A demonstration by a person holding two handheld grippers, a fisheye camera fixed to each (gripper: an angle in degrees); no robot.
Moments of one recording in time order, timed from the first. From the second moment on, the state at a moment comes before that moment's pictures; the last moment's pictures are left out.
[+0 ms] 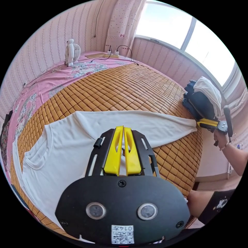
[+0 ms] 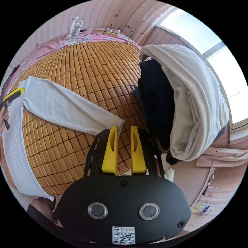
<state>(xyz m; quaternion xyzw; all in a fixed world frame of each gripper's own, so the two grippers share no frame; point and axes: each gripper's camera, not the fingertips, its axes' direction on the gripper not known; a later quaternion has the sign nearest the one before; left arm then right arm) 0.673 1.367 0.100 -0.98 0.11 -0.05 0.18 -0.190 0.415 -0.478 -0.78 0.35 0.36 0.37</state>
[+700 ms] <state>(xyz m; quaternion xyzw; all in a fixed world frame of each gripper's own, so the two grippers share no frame) 0.682 1.315 0.037 -0.98 0.16 -0.06 0.13 -0.183 0.471 -0.409 -0.82 0.28 0.32 0.39</state>
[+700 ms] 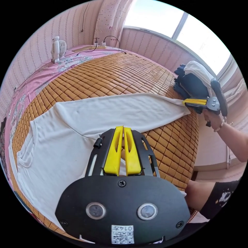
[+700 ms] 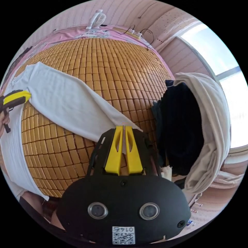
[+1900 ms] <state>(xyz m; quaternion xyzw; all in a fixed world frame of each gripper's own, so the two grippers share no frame) 0.399 0.858 0.018 -0.94 -0.28 0.04 0.18 -0.182 0.576 0.006 -0.64 -0.18 0.41 0.63</state>
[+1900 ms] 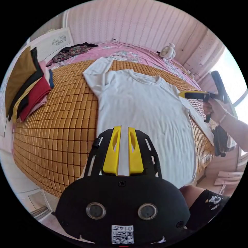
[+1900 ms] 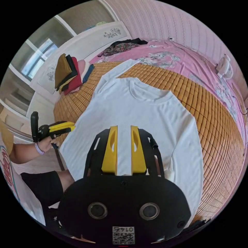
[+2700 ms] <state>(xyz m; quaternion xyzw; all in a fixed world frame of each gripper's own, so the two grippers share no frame) 0.346 0.696 -0.099 -0.94 -0.30 -0.01 0.19 -0.343 0.664 0.451 -0.66 -0.33 0.29 0.61</state>
